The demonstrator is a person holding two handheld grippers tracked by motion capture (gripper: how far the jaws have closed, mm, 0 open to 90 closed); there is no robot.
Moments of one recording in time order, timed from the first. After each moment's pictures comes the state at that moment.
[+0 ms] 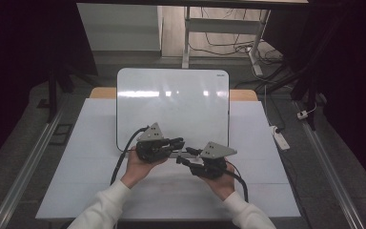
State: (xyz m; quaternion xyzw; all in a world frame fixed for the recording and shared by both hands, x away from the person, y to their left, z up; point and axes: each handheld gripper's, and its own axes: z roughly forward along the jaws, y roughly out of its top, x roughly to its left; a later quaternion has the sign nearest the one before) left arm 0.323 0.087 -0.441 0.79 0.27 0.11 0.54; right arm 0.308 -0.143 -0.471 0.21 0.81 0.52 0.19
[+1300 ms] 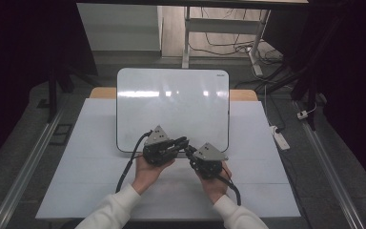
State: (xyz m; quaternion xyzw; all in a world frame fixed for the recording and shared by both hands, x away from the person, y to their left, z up) left arm 0.315 0.067 -0.449 0.76 0.32 0.14 0.55; right arm 0.307 -0.128 -0.477 0.28 0.79 0.47 0.28
